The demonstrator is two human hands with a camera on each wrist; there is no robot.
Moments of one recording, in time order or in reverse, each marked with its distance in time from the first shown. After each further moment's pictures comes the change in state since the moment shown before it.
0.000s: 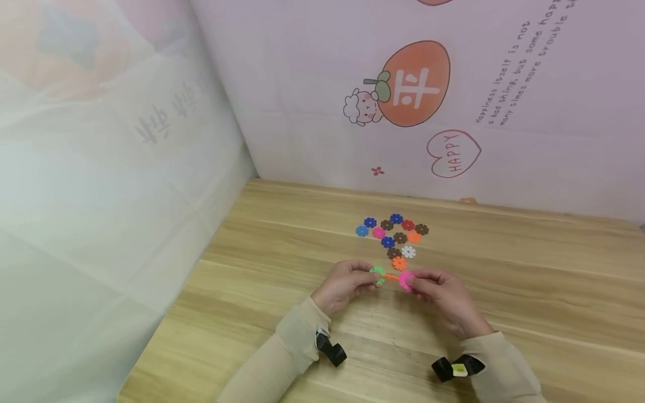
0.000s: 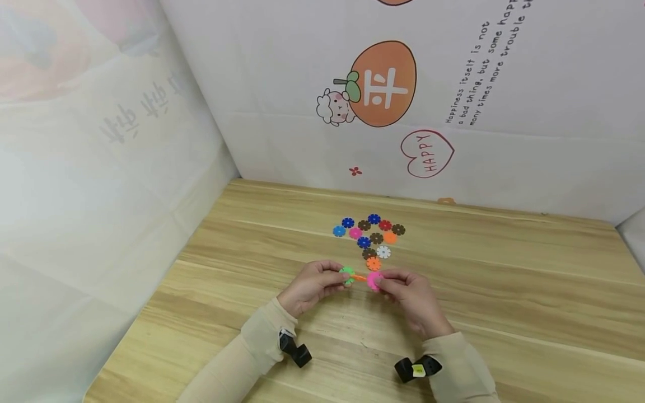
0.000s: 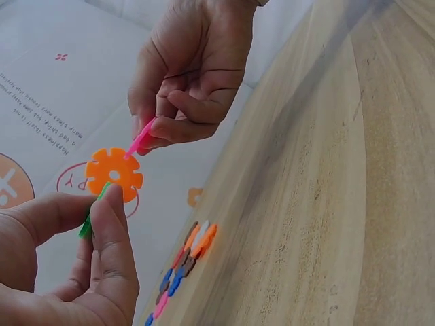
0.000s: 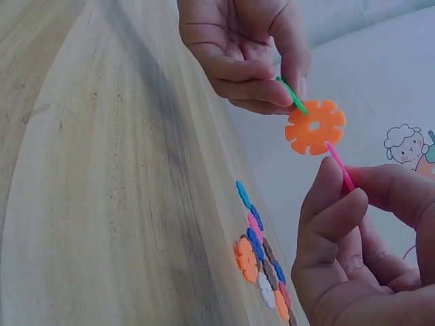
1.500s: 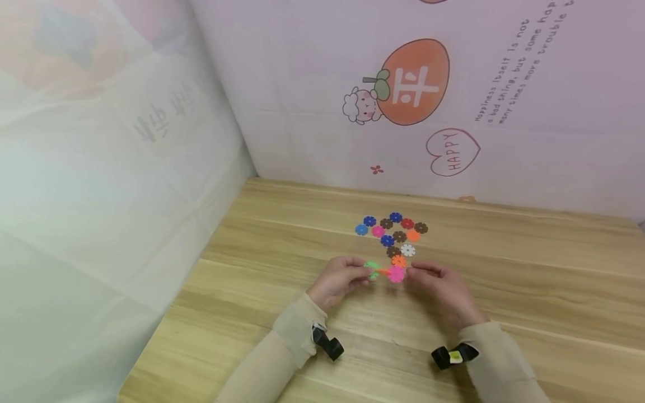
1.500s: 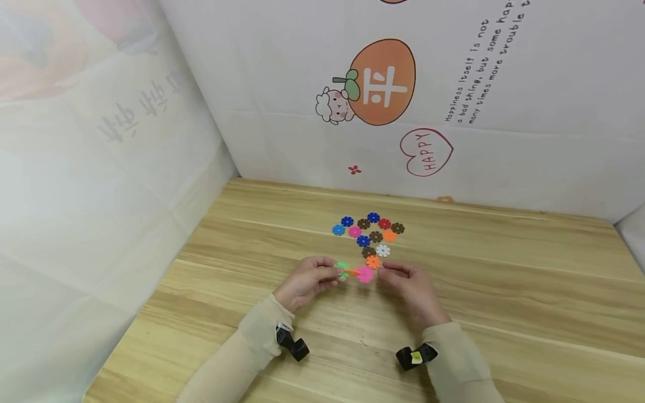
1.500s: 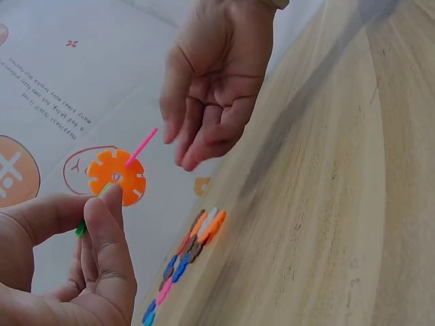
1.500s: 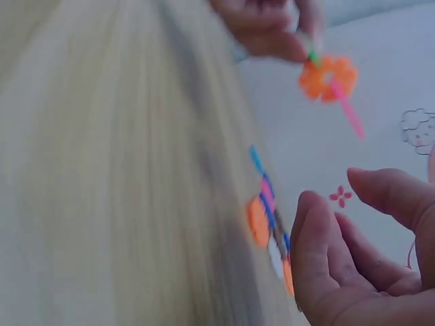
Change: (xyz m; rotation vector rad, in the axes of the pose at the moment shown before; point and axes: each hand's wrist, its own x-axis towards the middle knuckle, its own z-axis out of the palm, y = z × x) left_hand 0.001 0.004 -0.009 0.007 0.045 -0.023; right_hand 0.013 0.003 -0.005 -0.270 0.047 -0.004
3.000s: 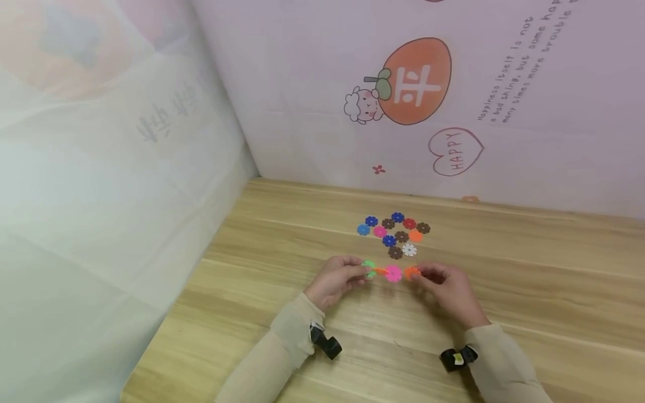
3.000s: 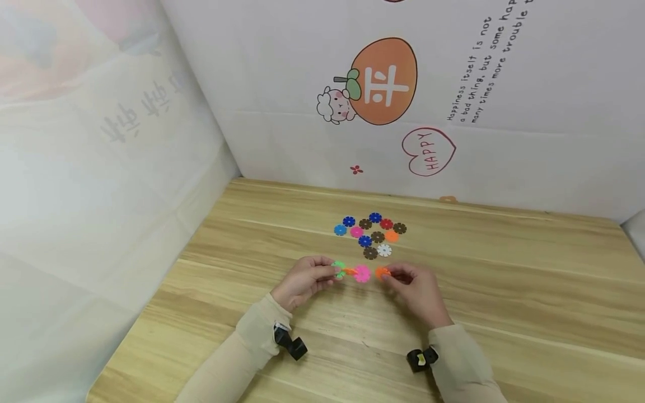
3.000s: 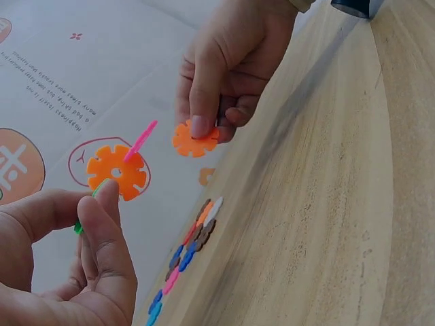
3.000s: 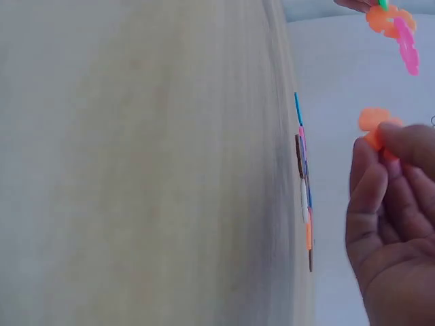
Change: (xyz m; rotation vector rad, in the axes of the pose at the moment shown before) left_hand -0.001 0.004 -0.006 -0.008 0.027 -0.010; right_hand 0.007 0.018 -0.006 -0.305 0.115 -0.251
